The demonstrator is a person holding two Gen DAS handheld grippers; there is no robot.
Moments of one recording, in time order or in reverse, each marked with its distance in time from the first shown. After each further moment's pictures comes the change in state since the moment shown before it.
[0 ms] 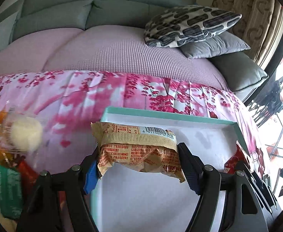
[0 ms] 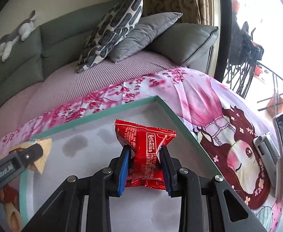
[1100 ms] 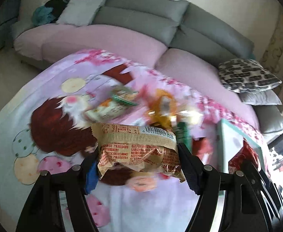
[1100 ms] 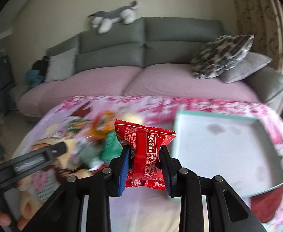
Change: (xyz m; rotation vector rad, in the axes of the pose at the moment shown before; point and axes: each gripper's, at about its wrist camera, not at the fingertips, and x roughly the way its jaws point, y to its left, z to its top) left arm -0.180 0.199 -0.088 -0.342 -0.147 0.221; right arm -0.156 0.167 -0.086 -0.384 -0.085 0.434
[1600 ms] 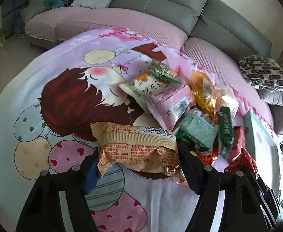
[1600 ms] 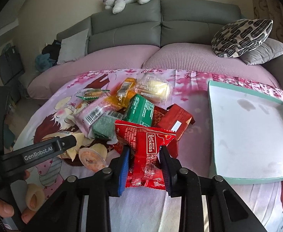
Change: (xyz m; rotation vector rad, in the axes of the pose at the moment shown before) left arm 0.032 0.065 -0.027 -0.085 0.082 0.081; right arm 0.035 0.040 -0.040 -0.031 0.121 0.146
